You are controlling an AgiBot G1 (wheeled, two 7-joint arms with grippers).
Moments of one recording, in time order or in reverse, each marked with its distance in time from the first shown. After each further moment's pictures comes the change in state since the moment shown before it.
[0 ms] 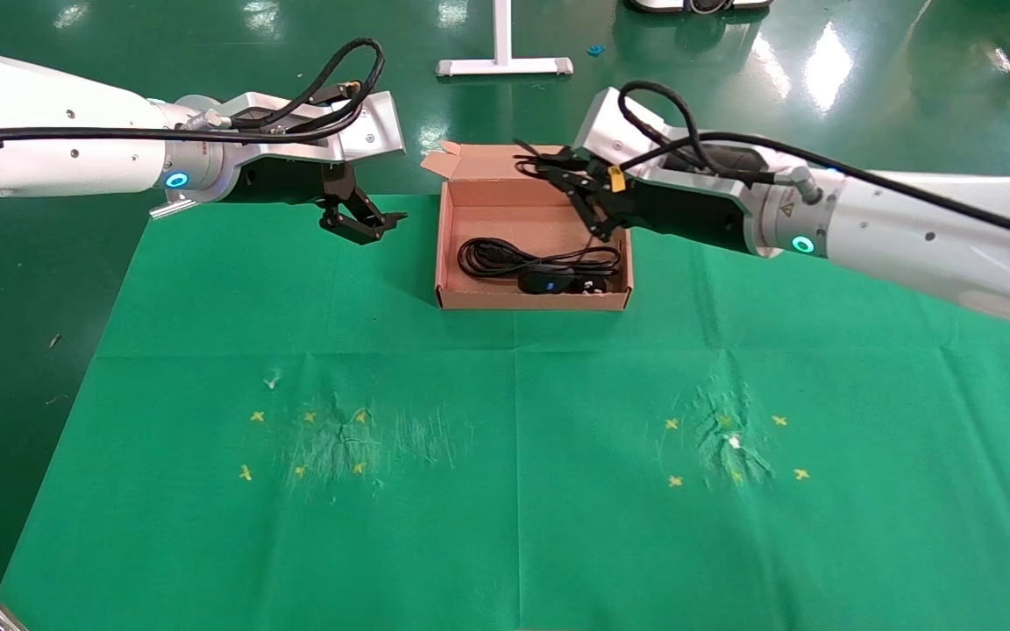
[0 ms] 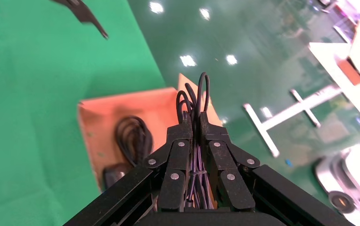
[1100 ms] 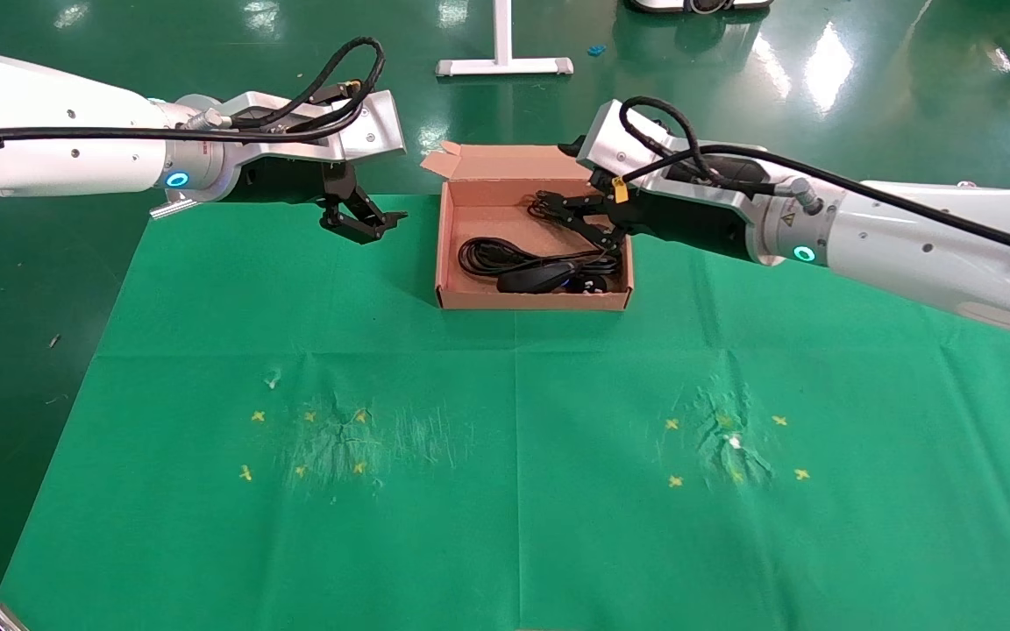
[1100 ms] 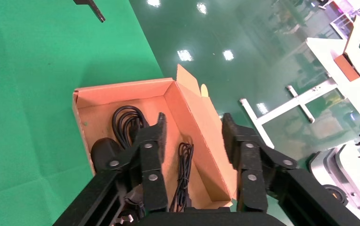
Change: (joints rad) left arm 0.000 -0.001 0.001 -0.001 0.002 -0.001 -0.003; right arm -0.027 0.018 0.007 0.009 0.014 0.007 0.008
